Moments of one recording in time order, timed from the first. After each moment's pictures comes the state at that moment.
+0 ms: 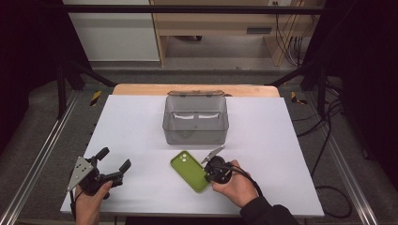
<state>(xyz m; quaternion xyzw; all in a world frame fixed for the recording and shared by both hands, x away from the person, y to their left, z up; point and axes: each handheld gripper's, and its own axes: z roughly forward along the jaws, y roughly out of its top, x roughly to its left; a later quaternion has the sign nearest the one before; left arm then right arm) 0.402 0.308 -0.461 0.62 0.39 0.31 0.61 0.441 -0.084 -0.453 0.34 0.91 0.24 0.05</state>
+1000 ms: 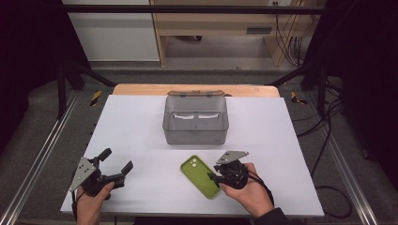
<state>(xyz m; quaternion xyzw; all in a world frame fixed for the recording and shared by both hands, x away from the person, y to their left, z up) 0.402 0.304 -0.462 0.63 0.38 0.31 0.61 0.418 -0.112 -0.431 0.34 0.86 0.36 0.12</state>
